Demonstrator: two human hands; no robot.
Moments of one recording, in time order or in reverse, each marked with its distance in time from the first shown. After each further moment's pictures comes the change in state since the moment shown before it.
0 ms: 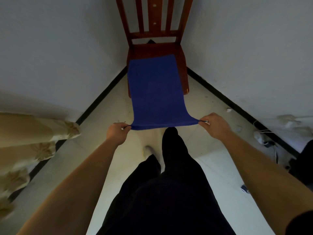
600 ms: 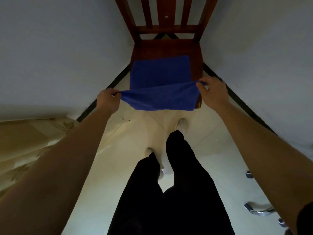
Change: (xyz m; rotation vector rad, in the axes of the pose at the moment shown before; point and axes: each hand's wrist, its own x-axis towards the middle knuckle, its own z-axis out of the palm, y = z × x) left_hand 0.185 0.117 -0.054 -0.018 0.263 -0.077; right_hand 0.244 -0.053 -0.084 0.282 0.186 -0.135
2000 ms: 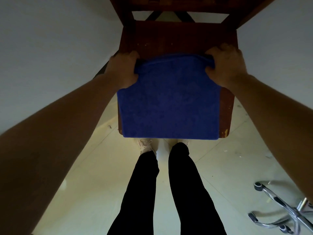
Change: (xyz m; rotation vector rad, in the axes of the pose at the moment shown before) left_hand 0.284 0.035 0.133 0.536 -0.276 0.552; right_hand 0.264 0.048 0.117 -0.530 -0.106 -0.179
